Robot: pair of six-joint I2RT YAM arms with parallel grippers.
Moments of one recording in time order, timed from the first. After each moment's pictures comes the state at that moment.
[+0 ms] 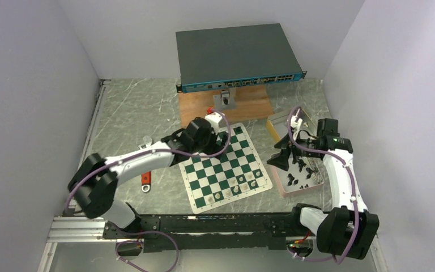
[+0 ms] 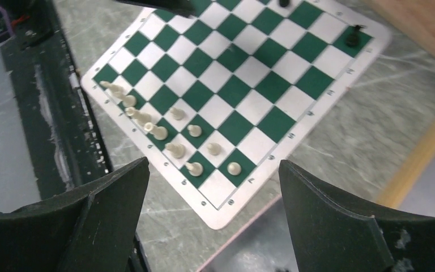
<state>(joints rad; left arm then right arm) -0.81 1.58 1.04 -0.11 -0.06 -0.25 -0.16 1.10 0.87 -0.95 -1.10 -0.88</state>
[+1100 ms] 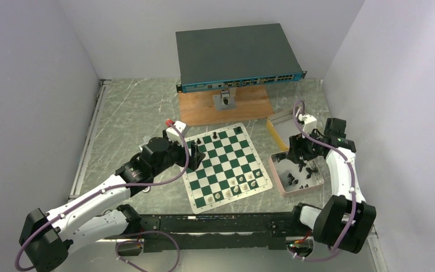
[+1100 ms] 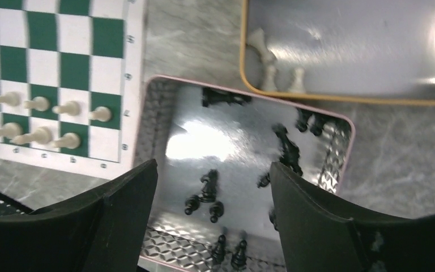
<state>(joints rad) -0.76 0.91 0.61 -0.04 -0.06 -0.29 -0.30 1.13 0.84 -0.78 -0.57 -0.56</state>
